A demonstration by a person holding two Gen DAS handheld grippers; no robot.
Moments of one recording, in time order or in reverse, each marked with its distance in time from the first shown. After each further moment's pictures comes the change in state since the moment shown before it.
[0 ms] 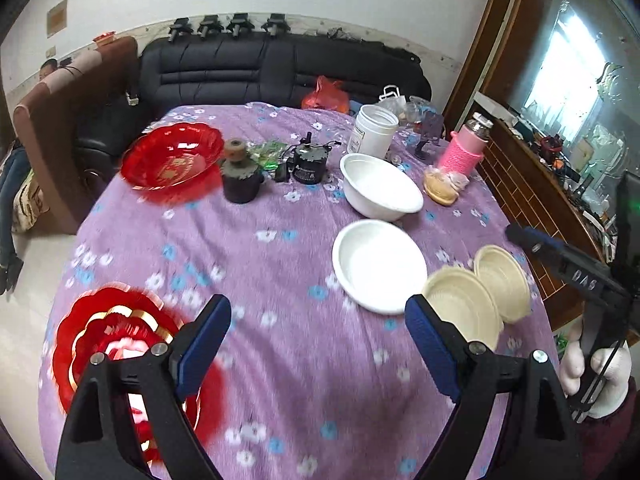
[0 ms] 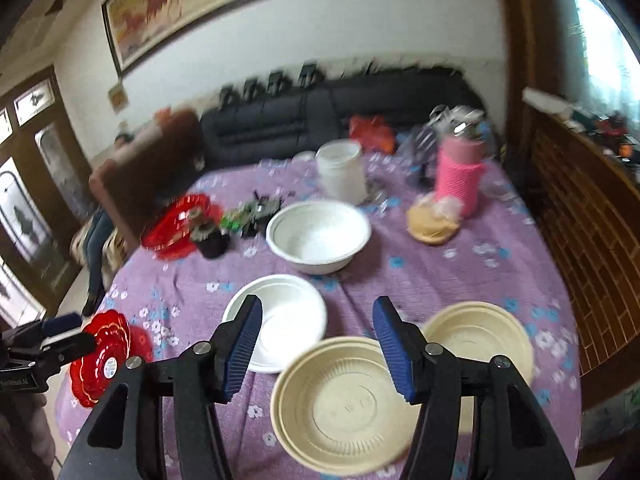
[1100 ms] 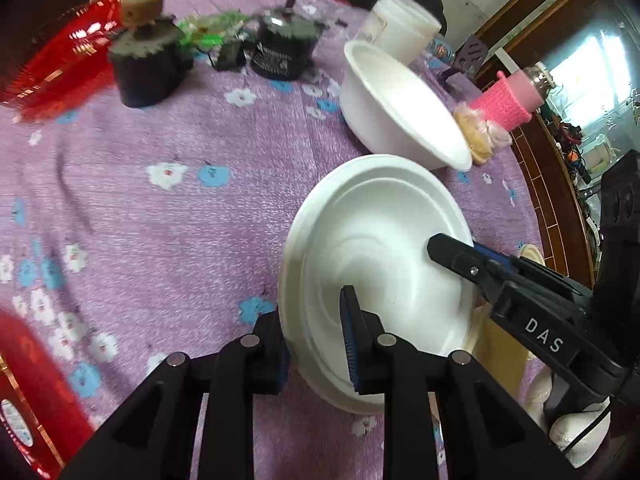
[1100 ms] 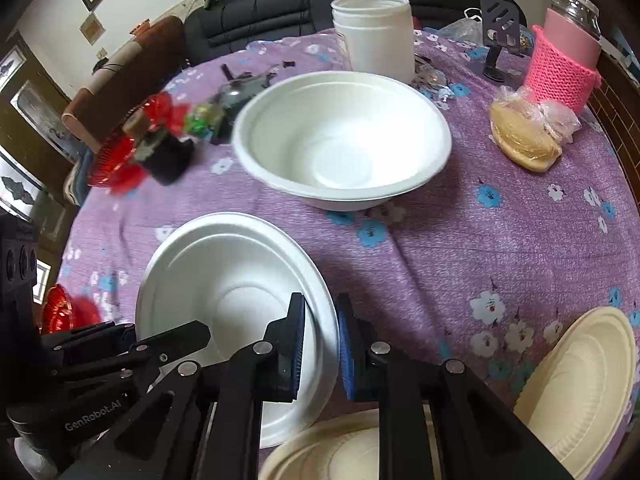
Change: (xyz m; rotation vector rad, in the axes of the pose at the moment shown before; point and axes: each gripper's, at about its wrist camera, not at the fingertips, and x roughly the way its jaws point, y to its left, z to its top) left arm 0.174 0.000 0.014 -0.139 0.302 -0.144; right arm 0.147 0.011 0.002 0.018 0.299 0.034
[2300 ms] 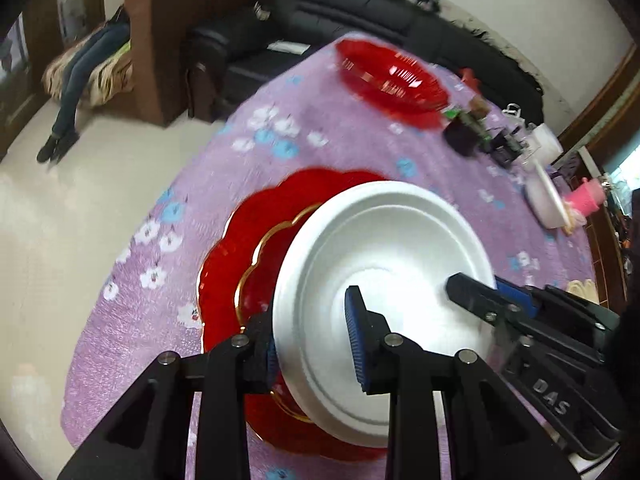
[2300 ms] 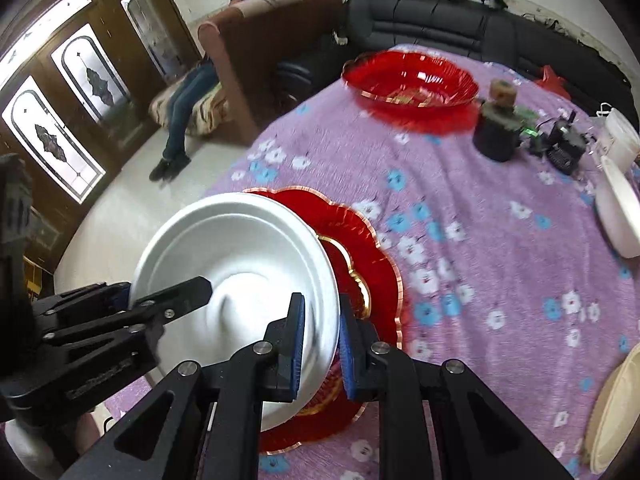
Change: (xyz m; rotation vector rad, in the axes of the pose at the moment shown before) left arm -0.175 0.239 -0.133 -0.276 -0.212 0.257; right arm 0.030 0.306 -0.087 -0.369 0.023 0.143
